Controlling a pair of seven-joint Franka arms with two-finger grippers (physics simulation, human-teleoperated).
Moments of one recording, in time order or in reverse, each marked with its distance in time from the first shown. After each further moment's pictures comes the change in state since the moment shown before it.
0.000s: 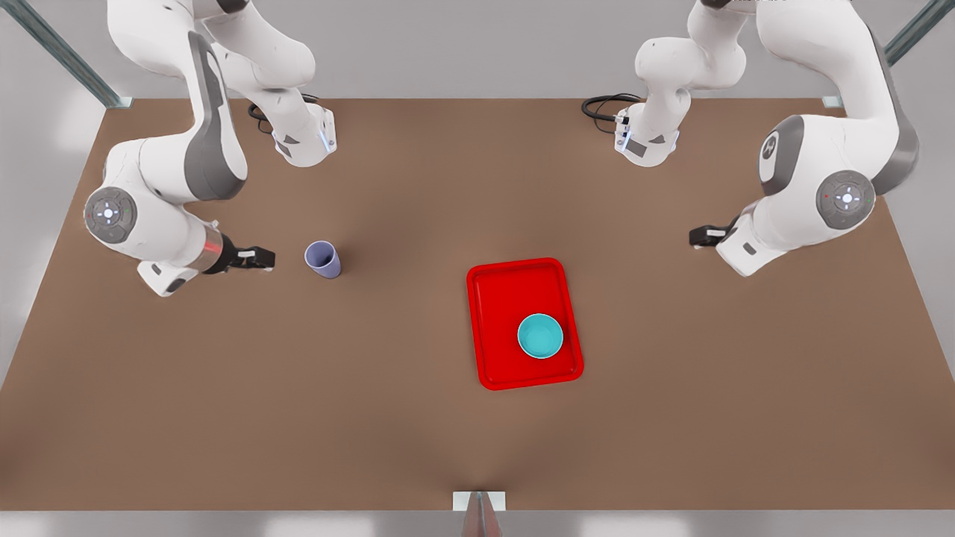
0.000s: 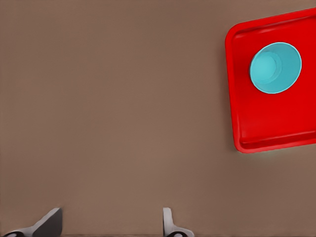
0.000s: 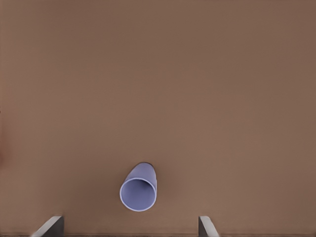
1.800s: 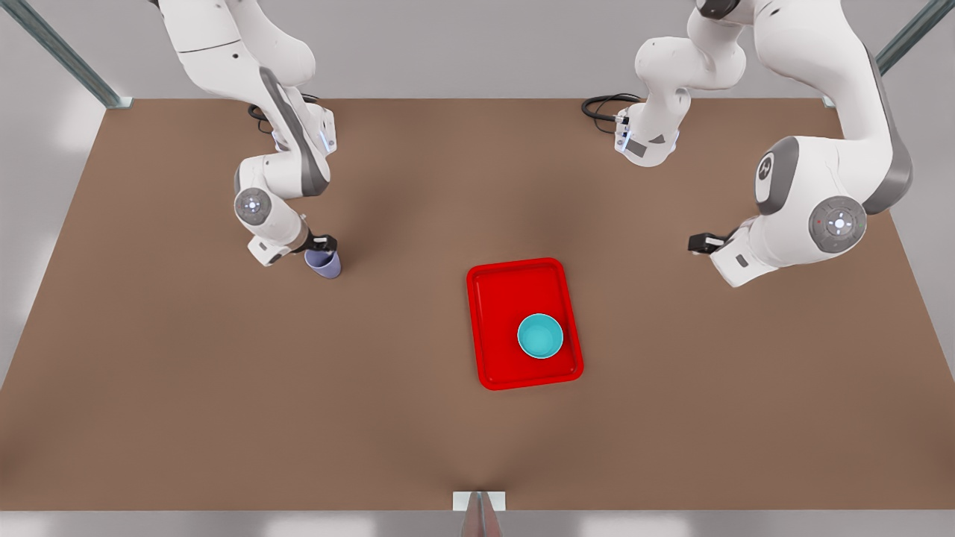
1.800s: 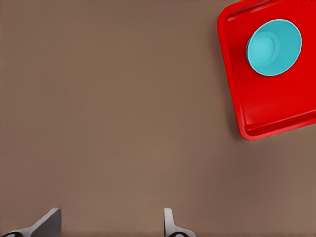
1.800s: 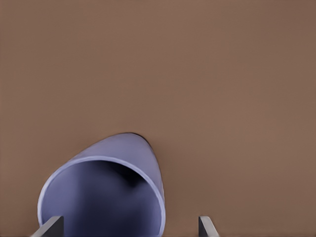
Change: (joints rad) left arm 0.008 0.050 0.028 0.016 -0.001 0.003 0.151; right arm 0.040 -0.093 0.053 -0.839 0.006 0.766 0.081
